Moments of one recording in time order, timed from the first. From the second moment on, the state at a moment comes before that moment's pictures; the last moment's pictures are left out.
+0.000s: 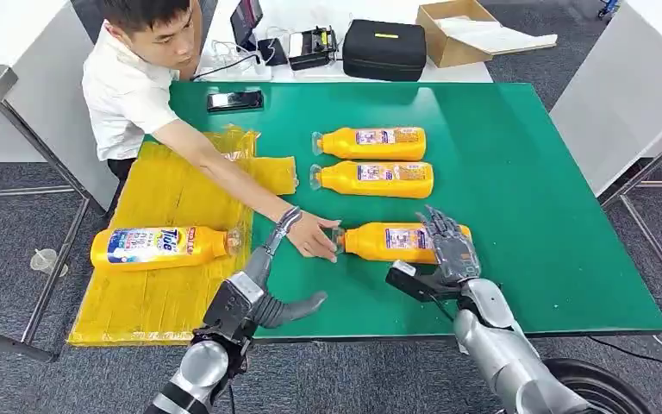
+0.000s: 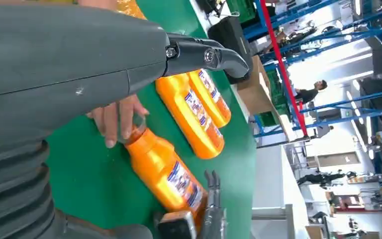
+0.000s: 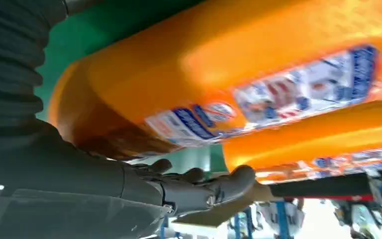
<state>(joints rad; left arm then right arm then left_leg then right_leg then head) -0.23 -0.18 -0.56 -1.23 -0.12 0.06 -0.40 -0.40 -0.19 0.33 -0.68 1.09 -0.37 -0.30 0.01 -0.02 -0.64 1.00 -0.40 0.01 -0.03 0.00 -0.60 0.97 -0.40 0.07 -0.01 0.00</state>
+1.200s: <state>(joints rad) -0.26 -0.19 -0.53 -1.20 -0.01 0.04 -0.42 -0.48 -0.39 0.44 -0.68 0.54 0.22 -0.51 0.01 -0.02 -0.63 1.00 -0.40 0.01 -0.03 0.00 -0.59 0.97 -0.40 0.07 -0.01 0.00</state>
